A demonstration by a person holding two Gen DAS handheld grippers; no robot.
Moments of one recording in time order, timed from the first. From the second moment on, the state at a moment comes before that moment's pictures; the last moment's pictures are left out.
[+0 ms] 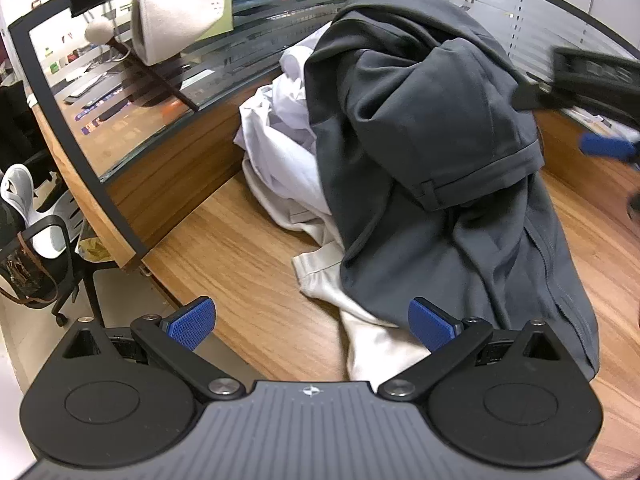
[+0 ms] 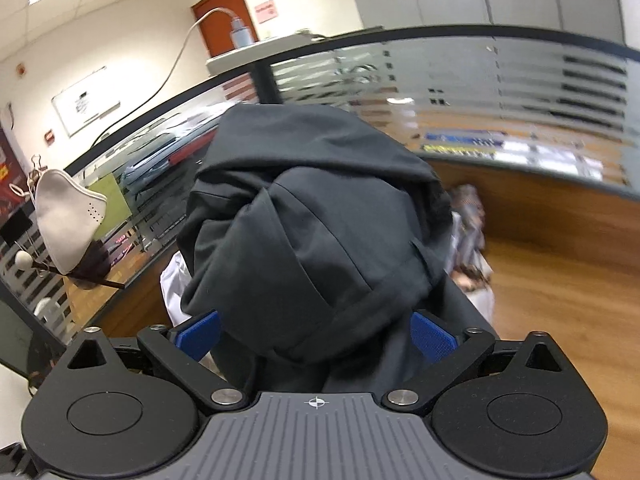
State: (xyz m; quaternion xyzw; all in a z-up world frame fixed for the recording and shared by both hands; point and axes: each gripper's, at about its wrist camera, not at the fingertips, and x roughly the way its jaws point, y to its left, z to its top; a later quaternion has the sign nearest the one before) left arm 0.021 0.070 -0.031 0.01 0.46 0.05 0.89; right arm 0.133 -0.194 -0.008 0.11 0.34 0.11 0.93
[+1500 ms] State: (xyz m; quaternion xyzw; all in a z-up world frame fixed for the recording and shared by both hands) left arm 0.031 -0.014 -0.015 0.08 0.42 -0.03 0.91; right arm 0.131 -0.332 0.004 0.09 0.35 0.03 0.93
